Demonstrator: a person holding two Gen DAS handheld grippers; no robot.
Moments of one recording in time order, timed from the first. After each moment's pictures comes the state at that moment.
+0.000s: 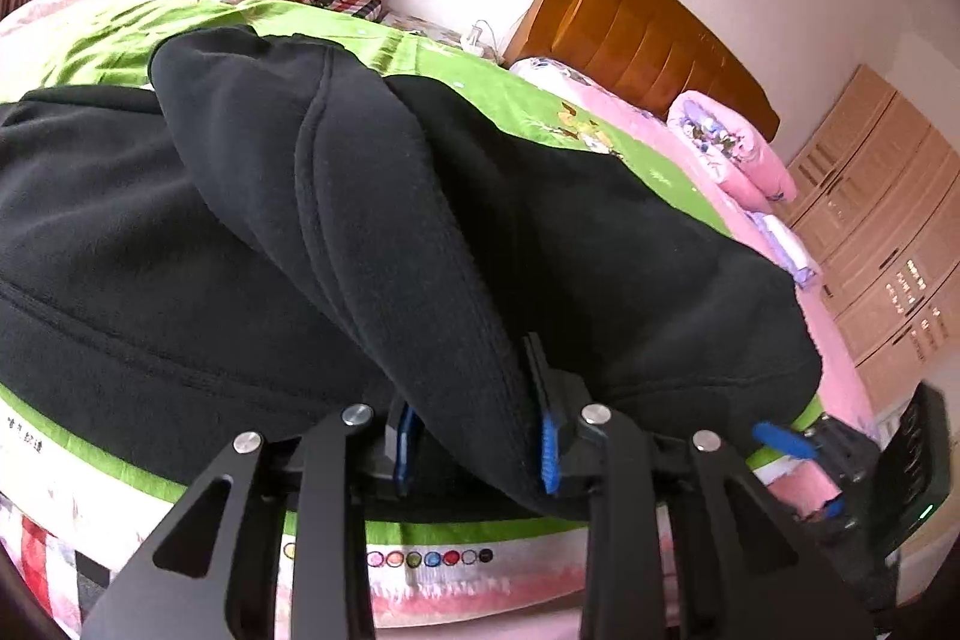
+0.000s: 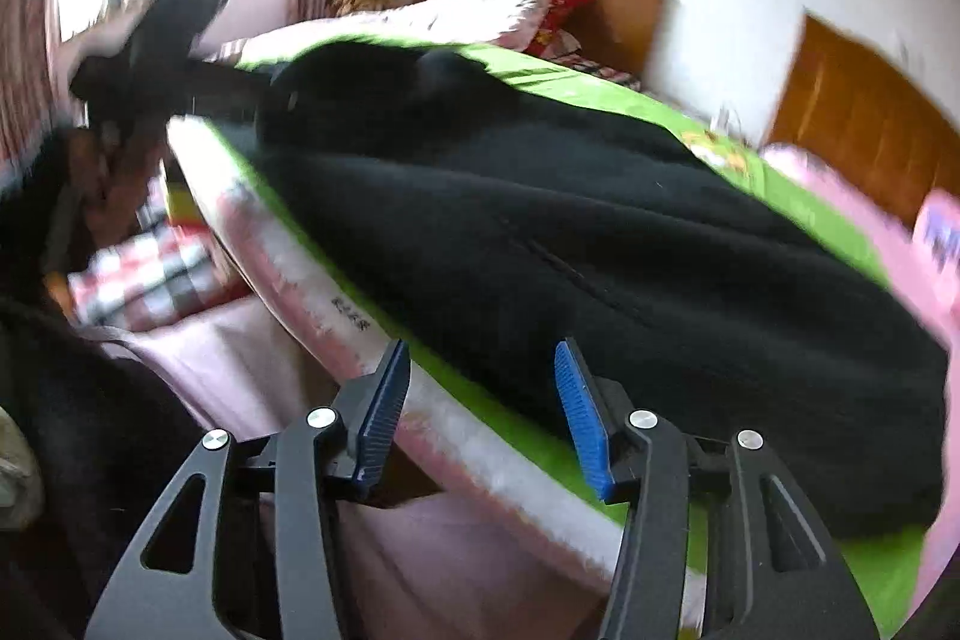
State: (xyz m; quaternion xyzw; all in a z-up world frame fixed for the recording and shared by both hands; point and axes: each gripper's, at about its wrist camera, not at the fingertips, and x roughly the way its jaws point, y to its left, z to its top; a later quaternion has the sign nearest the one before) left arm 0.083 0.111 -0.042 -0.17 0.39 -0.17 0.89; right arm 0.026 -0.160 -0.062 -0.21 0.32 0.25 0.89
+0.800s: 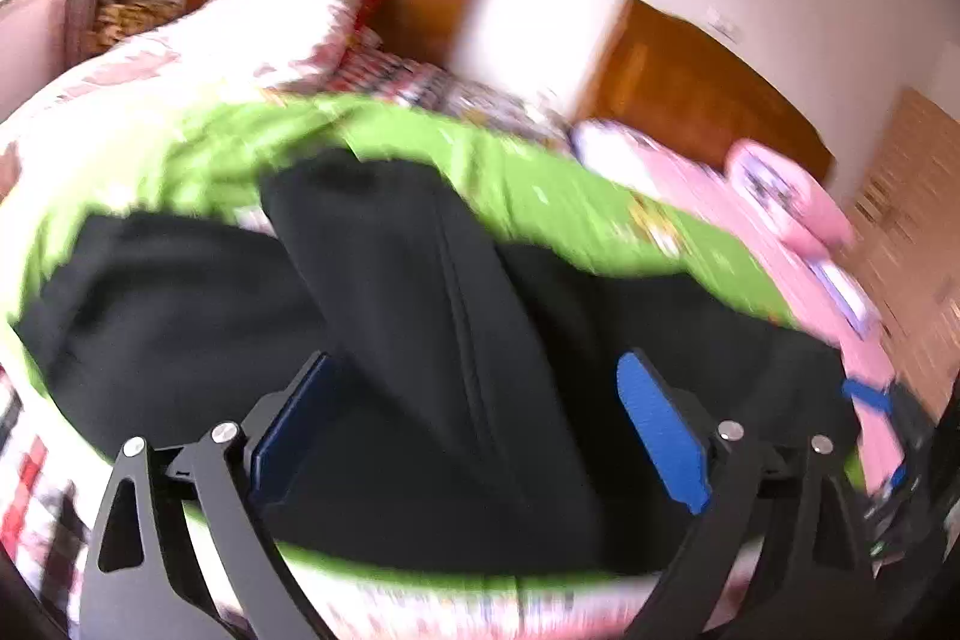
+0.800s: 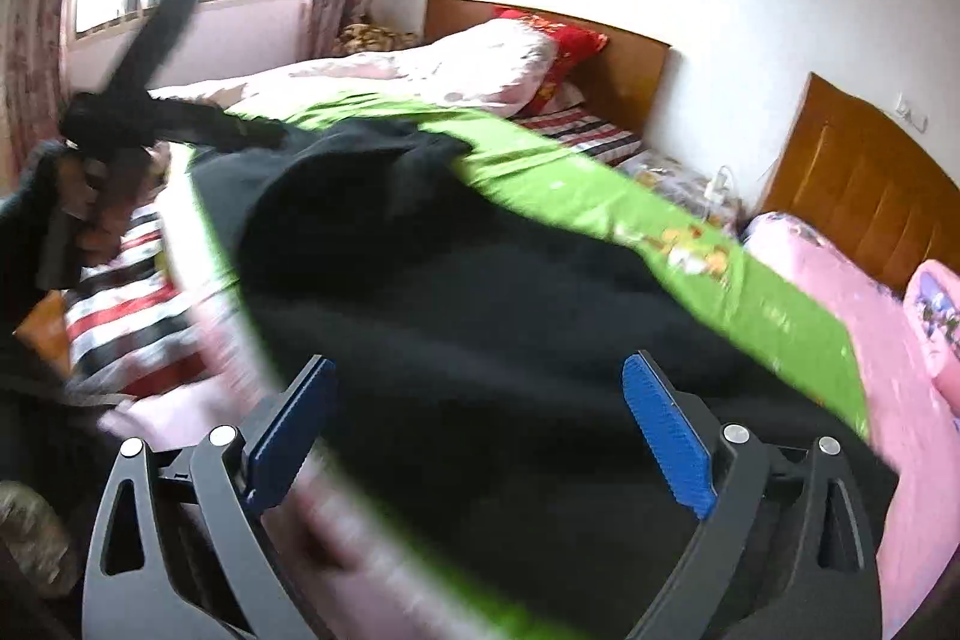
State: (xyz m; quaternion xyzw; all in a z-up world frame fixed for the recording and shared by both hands) left arm 0.105 0.150 0.037 -0.13 0.34 -0.06 0.93; right arm 0.104 -0.160 0.009 -0.17 0.29 0.26 0.91
